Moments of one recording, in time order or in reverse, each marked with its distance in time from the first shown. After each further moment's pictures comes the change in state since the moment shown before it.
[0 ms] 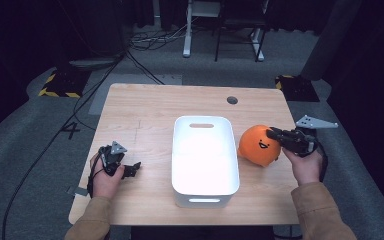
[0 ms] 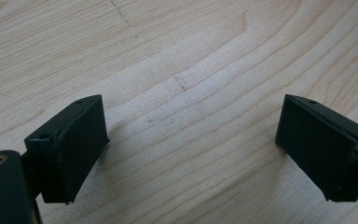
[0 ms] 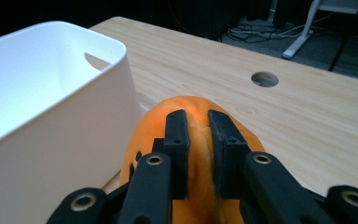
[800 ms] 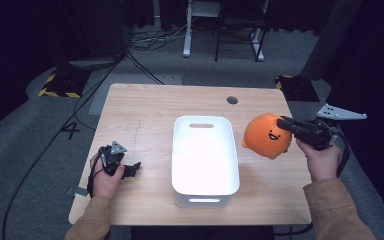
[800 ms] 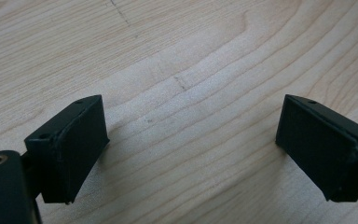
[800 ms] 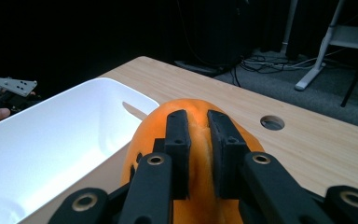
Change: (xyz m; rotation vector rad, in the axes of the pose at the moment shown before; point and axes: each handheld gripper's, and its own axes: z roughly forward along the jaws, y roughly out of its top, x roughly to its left) left arm 0.001 0.000 0.000 0.001 -0.004 0.000; right arm 0.007 0.045 -0.045 -0.107 0.073 -0.011
